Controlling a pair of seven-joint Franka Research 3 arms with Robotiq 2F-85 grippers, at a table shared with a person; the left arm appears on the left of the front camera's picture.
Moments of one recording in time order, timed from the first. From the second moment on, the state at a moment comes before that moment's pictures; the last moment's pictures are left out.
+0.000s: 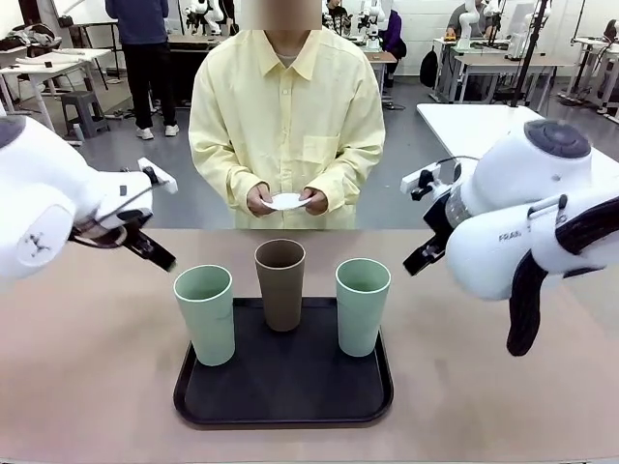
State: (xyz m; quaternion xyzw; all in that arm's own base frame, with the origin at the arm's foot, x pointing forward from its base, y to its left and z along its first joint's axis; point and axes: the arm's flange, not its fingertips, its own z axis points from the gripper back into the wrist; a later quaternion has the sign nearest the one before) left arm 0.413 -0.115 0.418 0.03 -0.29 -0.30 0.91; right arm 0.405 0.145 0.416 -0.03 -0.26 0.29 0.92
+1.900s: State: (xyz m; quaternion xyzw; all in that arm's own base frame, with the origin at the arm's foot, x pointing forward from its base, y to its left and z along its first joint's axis) left arm 0.334 0.104 0.482 -0.58 -0.17 -0.06 0.79; right arm 0.292 -0.075 0.501 0.52 -0.14 0.09 0.84
